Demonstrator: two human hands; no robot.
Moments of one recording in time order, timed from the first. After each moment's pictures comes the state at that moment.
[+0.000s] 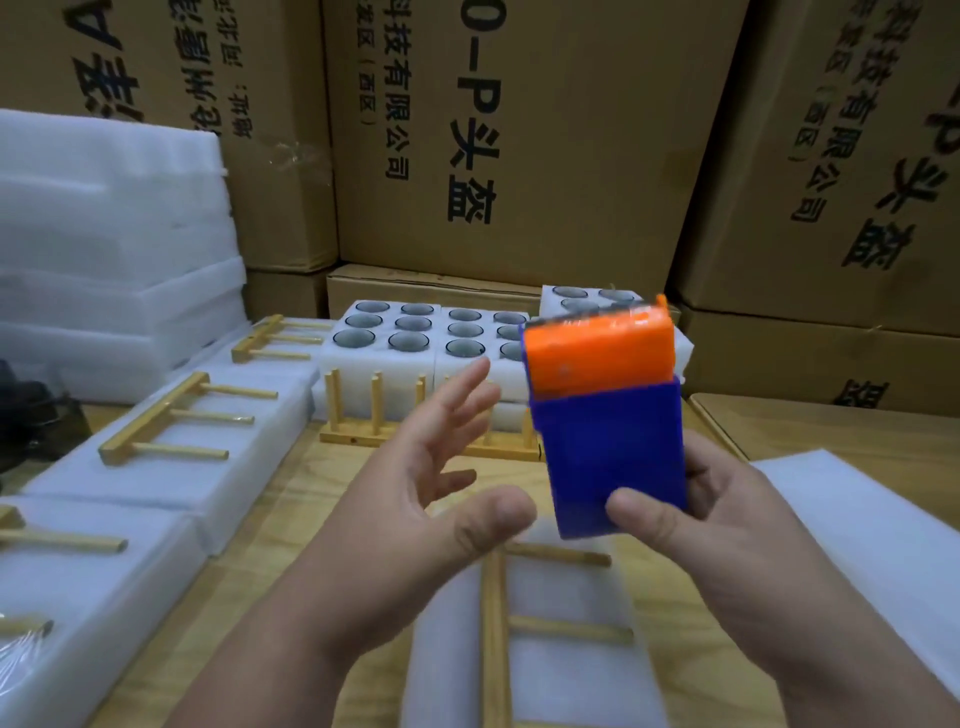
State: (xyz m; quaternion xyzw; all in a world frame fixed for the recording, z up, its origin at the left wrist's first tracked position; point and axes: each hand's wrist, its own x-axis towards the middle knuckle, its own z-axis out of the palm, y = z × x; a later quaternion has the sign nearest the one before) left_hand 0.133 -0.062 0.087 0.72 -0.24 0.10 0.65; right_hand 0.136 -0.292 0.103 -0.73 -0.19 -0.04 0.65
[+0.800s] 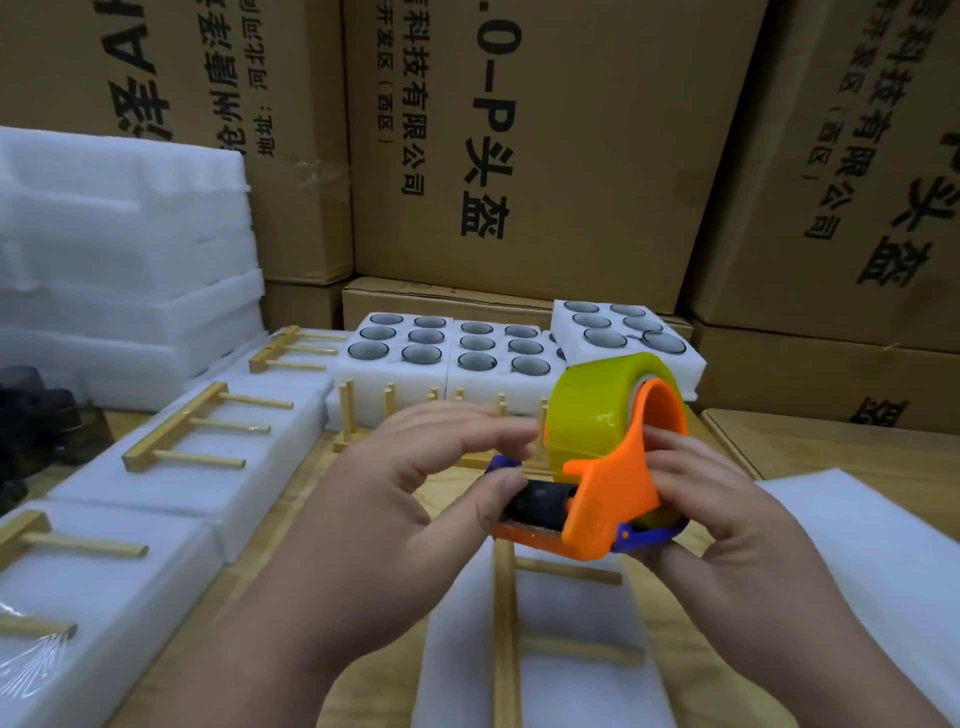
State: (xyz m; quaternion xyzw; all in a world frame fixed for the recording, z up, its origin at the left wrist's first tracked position) left_hand 0.120 -0.052 0.113 0.79 -0.26 0.31 0.46; right_hand 0.152 -0.307 0.090 -0.86 -0.28 -0.25 0.36
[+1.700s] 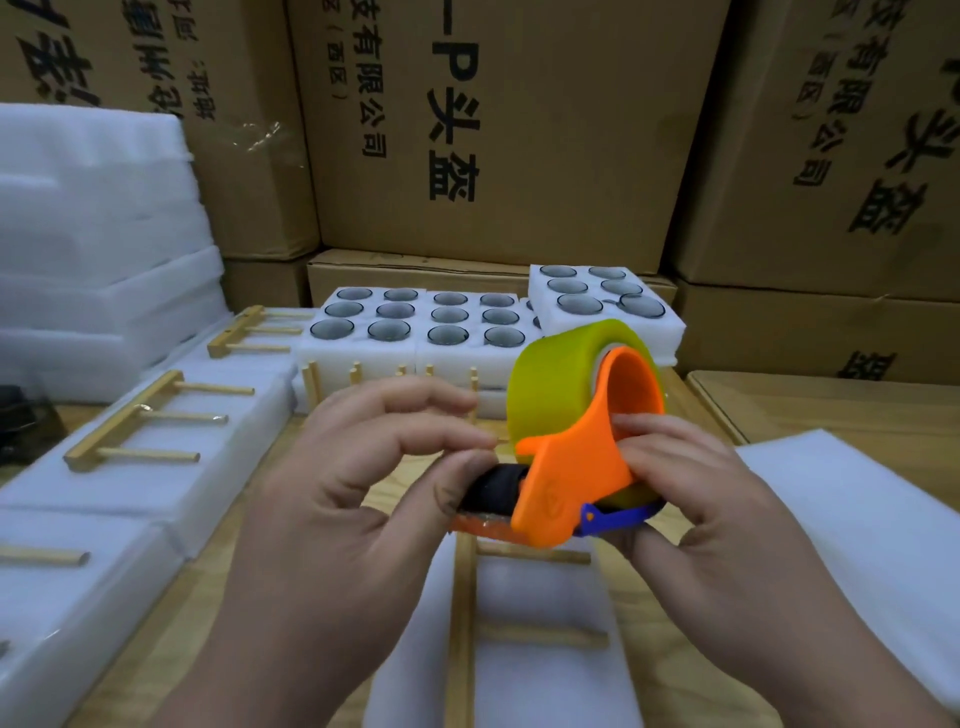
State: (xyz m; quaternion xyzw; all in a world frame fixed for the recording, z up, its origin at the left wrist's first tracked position) left_hand 0.118 -0.077 0.110 0.77 -0.20 0.41 0.44; right_hand 0.148 -0.318 0.094 -0.88 -0.28 -0.24 0.32
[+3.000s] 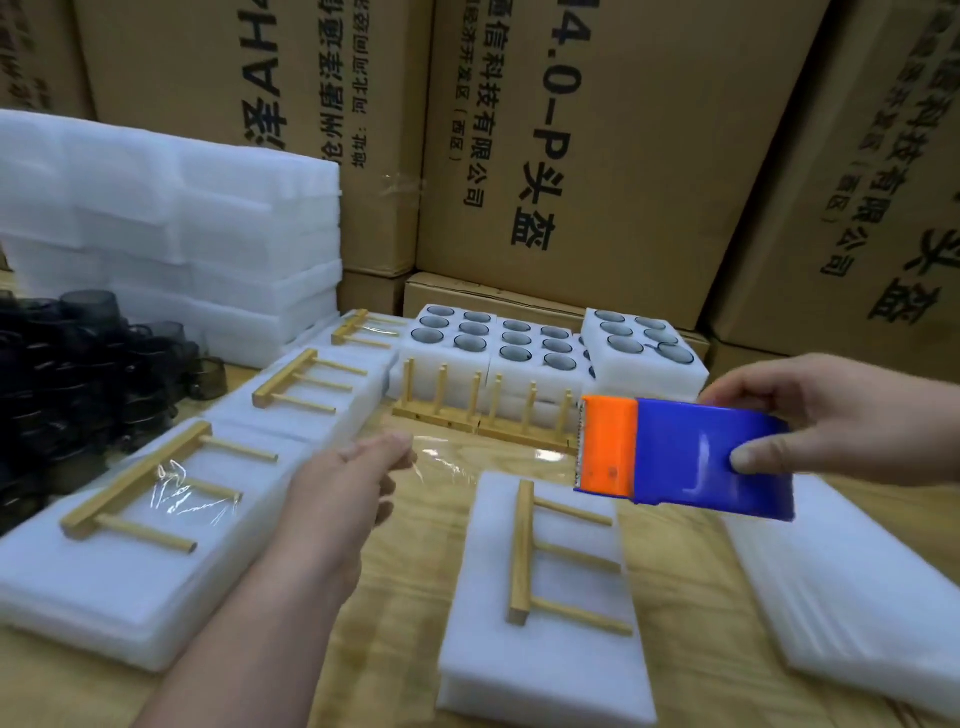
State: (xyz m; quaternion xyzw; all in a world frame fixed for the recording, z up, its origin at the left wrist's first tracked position) left_hand 0.066 -0.014 0.086 0.59 0.22 0.17 0.76; right_hand 0.145 -0.372 0.239 -0.92 -0.30 0.11 0.23
